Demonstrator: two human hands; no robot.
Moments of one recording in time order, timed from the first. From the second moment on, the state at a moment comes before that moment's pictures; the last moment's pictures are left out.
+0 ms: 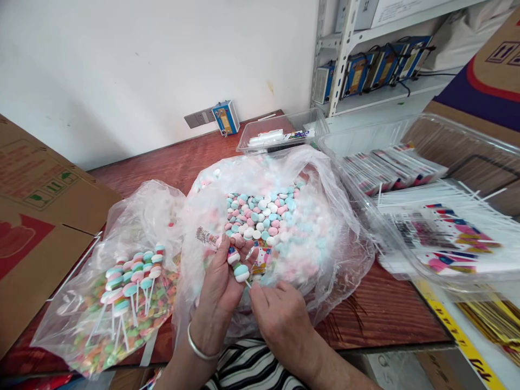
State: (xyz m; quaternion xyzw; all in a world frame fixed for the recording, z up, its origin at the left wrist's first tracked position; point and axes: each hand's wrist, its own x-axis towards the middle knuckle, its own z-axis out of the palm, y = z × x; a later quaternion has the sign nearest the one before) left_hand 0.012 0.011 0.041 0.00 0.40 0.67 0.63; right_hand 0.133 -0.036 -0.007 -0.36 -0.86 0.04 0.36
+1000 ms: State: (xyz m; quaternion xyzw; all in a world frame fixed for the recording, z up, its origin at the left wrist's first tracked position) left_hand 0.004 0.026 0.028 0.10 0.29 0.70 0.64; right_hand 0.138 -0.025 0.002 -0.46 -0.68 0.46 0.34
